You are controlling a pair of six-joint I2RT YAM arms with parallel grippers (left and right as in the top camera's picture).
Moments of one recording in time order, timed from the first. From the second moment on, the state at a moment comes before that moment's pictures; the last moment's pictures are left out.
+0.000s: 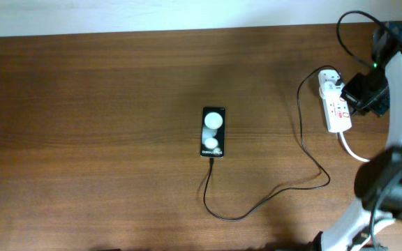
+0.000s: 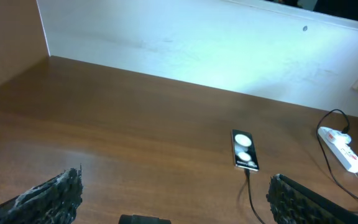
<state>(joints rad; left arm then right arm) 0.02 0.02 1.49 -1.65 0.02 -0.20 -0.27 1.93 1.94 -1.58 0.06 0.56</state>
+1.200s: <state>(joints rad) 0.02 0.01 0.16 -0.23 0.00 -0.20 -0.17 0.97 1.68 -1.69 0.09 0.46</state>
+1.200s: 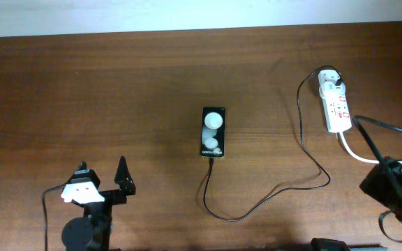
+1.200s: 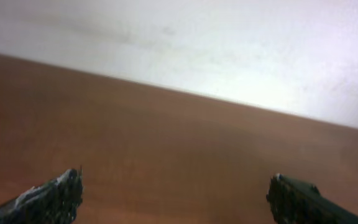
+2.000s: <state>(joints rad) 0.02 0.01 0.01 -0.08 0.00 -0.17 -0.17 0.88 1.57 -1.69 0.09 0.45</state>
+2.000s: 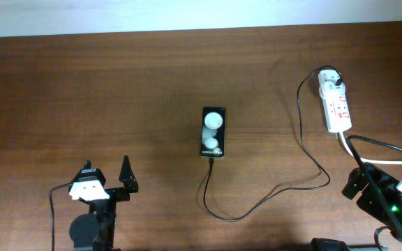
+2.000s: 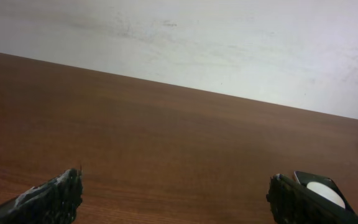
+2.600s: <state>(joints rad) 0.02 0.01 0.01 -0.08 0.00 -0.17 -0.17 0.88 1.14 -1.34 -0.02 0.31</state>
